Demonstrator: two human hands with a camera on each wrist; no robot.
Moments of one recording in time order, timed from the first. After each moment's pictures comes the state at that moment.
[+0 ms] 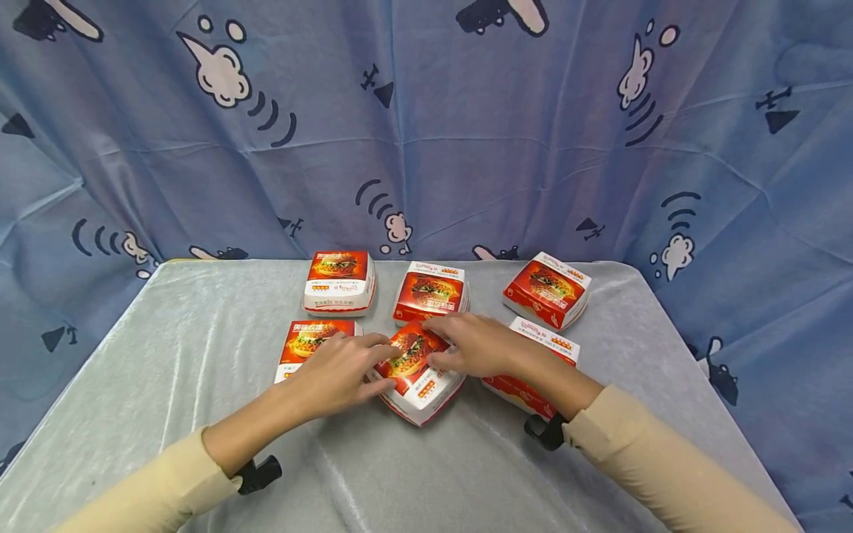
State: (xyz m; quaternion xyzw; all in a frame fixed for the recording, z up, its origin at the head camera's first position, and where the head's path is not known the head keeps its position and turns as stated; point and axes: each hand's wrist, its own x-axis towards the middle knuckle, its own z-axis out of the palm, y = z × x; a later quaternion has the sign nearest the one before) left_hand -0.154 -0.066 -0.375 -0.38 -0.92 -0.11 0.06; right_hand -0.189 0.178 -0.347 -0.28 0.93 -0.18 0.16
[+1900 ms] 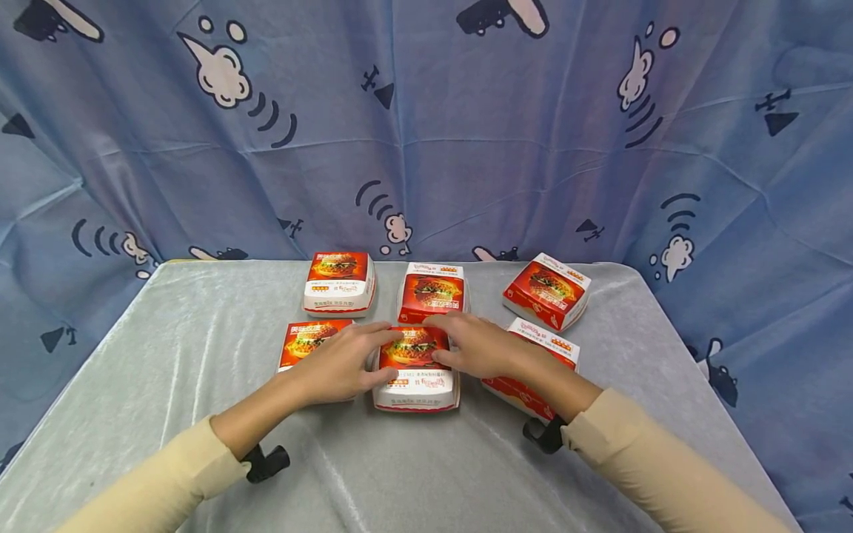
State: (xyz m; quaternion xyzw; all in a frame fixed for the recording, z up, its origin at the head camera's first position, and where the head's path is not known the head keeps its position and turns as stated) left_hand -0.169 -0.064 -0.373 -0.31 -0.92 -0.22 -0.05; right_hand -0.187 0.180 -0.350 -0.28 0.92 -0.21 0.17
